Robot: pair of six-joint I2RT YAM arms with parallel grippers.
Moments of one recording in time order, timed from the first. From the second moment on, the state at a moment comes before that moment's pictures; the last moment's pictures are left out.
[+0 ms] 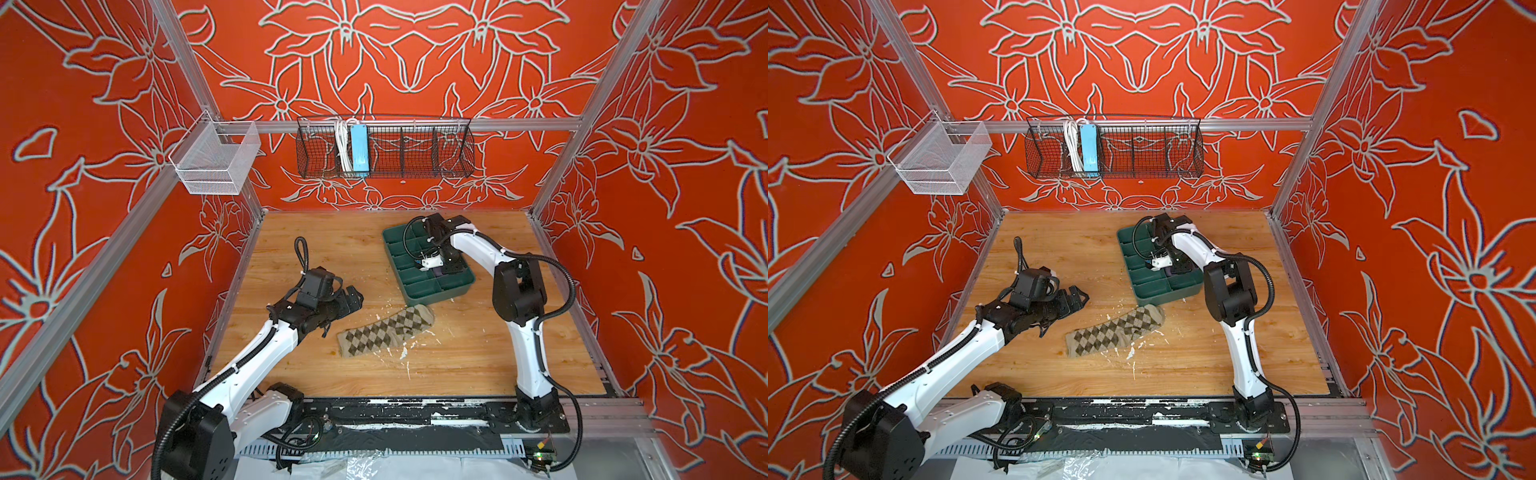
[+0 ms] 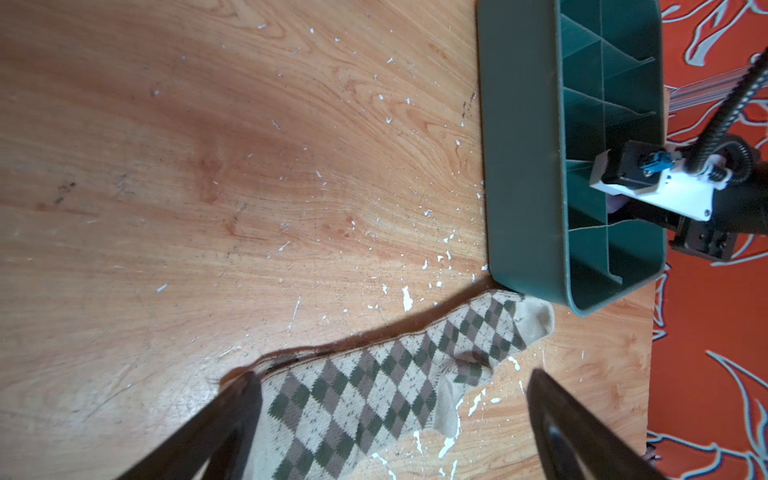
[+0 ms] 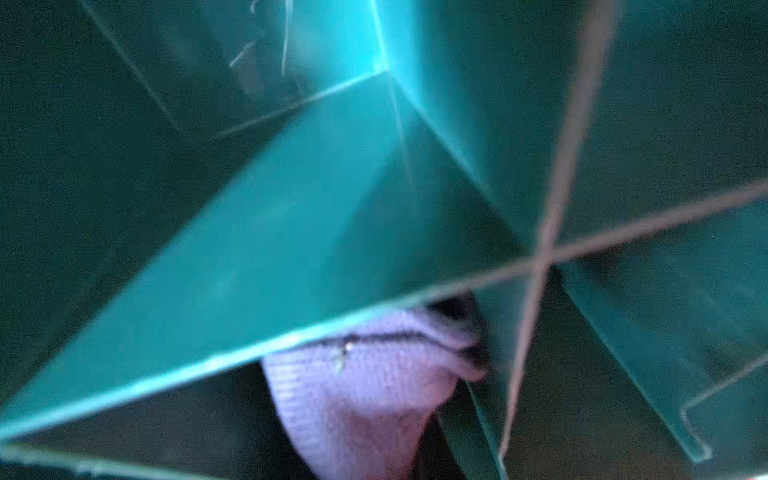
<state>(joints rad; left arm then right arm) -0.32 1.07 0.71 -0.51 0.15 -0.78 0.41 2.24 1.93 -1.19 0.32 -1.12</state>
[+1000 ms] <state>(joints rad) -0.32 1.10 0.71 -0.49 0.16 -0.79 0.42 2.21 1.99 -1.19 0.08 -1.15</state>
